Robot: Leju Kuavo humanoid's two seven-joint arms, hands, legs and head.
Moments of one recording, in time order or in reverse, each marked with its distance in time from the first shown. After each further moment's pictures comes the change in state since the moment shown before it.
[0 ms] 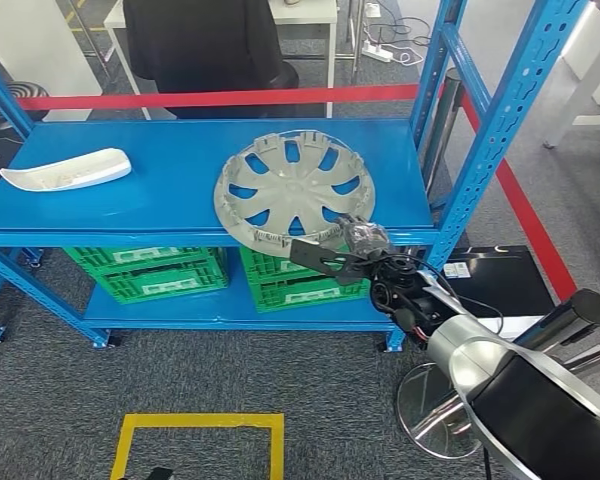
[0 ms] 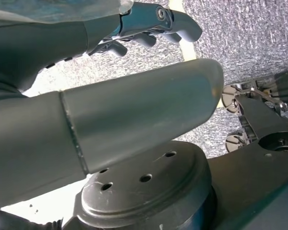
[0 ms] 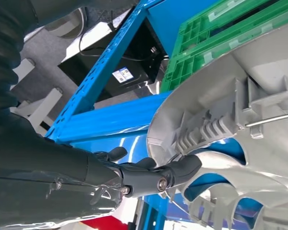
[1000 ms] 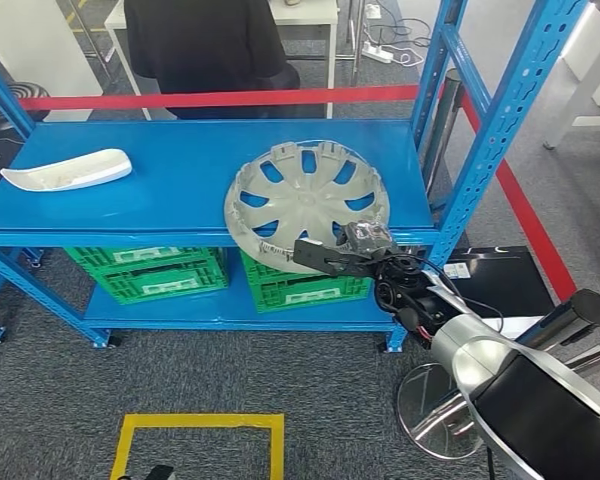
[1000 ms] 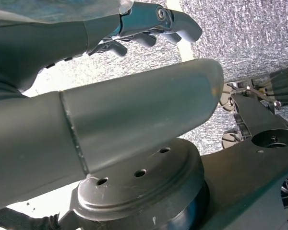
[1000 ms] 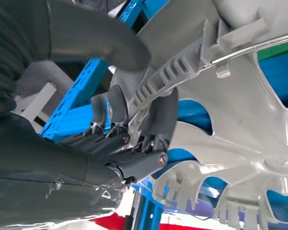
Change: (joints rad) left arm -0.006 -0.005 -0.003 0.000 0.018 0.000 0.000; right arm -0.002 -0.016 -0.003 0.009 0.011 -0.021 -0.029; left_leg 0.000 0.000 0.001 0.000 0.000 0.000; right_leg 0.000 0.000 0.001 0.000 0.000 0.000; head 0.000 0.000
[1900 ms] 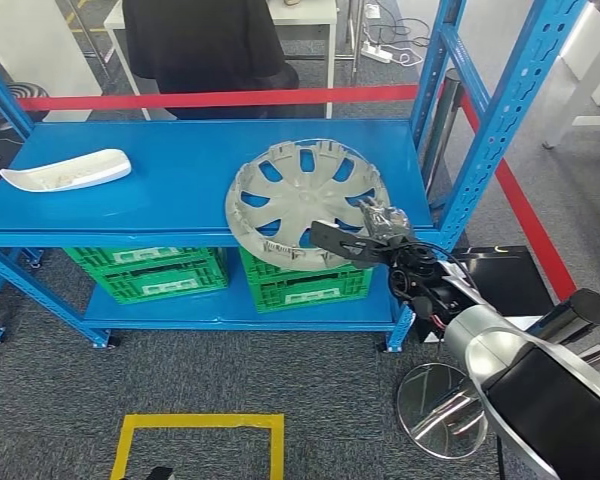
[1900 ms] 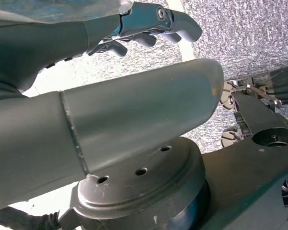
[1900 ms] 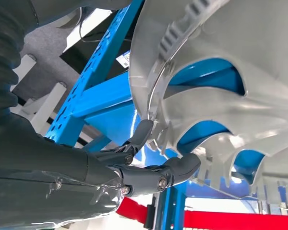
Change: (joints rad) left arm 0.005 0.000 -0.010 0.000 0.020 0.000 -0.004; right arm -0.023 -0.043 -0.034 -0.016 -0.007 -0.026 0.012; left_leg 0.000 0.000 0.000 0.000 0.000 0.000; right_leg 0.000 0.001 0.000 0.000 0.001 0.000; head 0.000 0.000
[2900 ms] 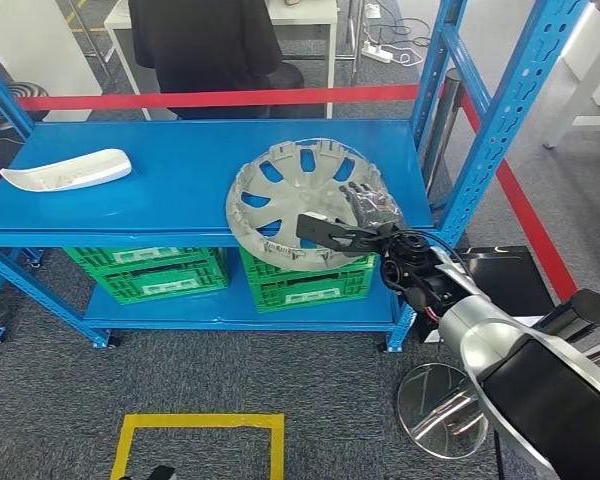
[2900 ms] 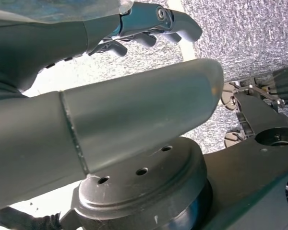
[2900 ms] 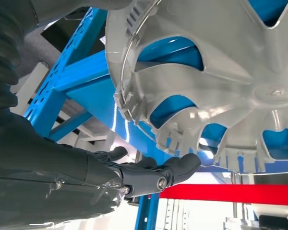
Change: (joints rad) left arm -0.006 0.000 -0.028 0.000 0.004 0.000 0.011; right arm -0.037 0.025 -0.004 -0.021 0.063 0.021 -0.041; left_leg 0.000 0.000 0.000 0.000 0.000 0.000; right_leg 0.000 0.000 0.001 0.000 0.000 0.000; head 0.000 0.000
